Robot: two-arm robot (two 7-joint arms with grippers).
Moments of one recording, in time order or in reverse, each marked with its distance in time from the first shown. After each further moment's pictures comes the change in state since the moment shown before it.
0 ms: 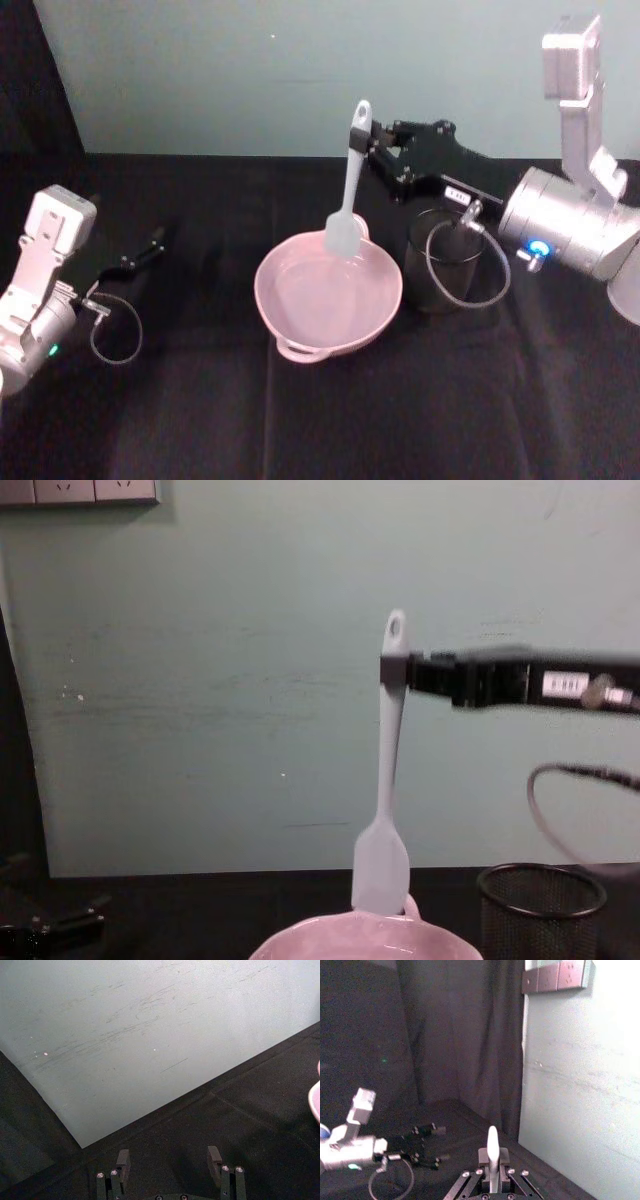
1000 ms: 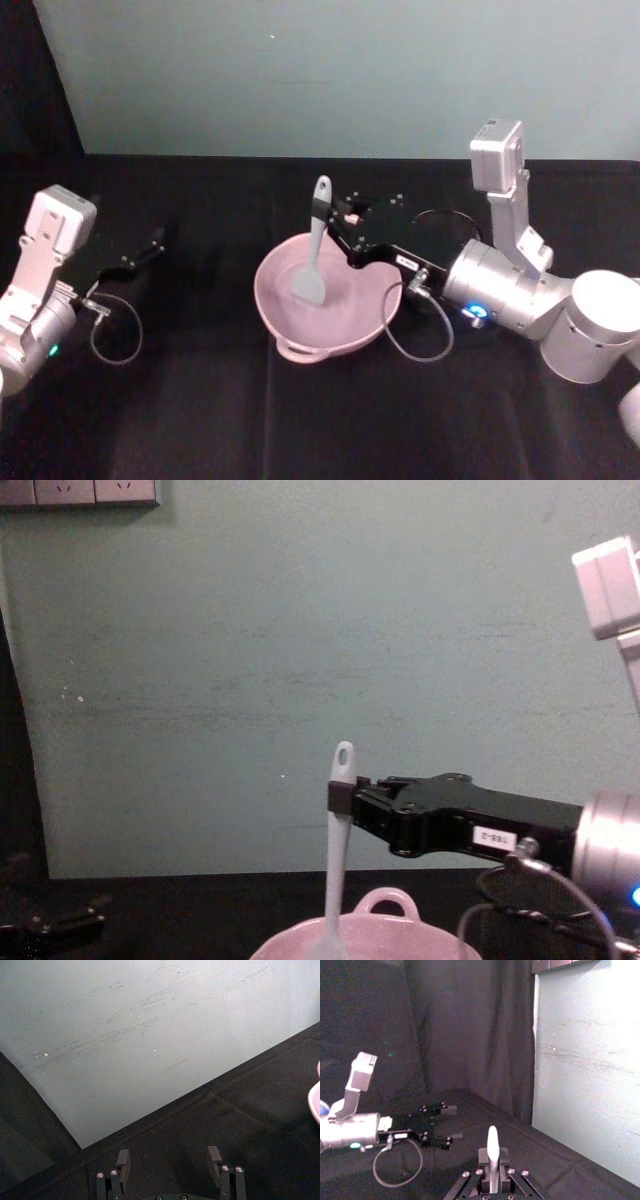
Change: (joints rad) left arm 0.000 0.000 0.000 0.000 0.000 0.000 0.000; right arm -0.059 -0.154 -0.030 0.200 -0.124 -0.157 0.055
